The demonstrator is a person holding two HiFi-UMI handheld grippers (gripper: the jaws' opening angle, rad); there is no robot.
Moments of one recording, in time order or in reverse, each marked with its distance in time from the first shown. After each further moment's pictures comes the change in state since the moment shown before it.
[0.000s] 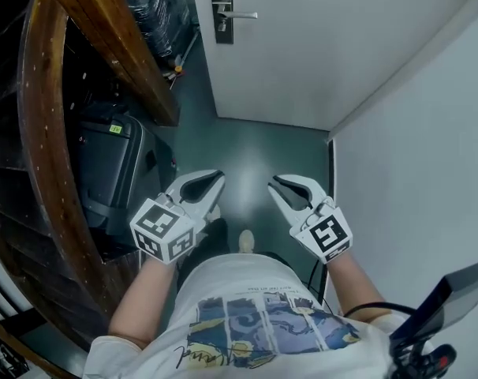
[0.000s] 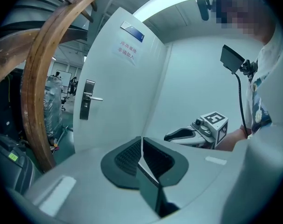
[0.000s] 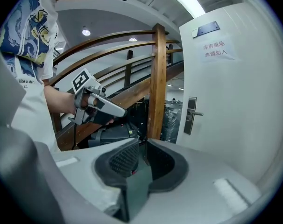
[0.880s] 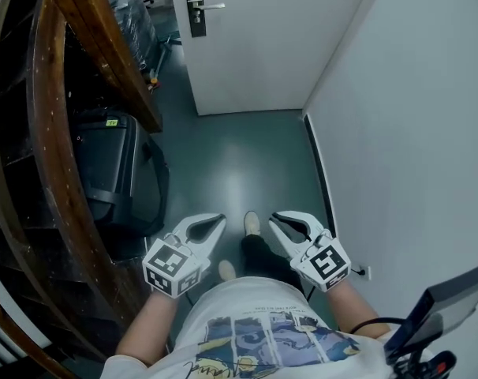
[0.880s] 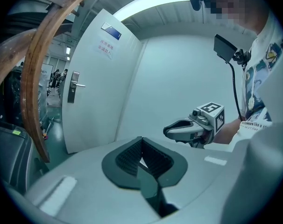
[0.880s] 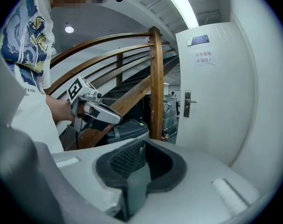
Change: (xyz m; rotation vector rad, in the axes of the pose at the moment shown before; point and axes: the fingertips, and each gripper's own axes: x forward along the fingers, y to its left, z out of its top) left arm -0.196 -0.133 -0.146 0.069 0.106 -0.218; right arm -0.110 0.262 -0.042 0.157 0.052 -0.185
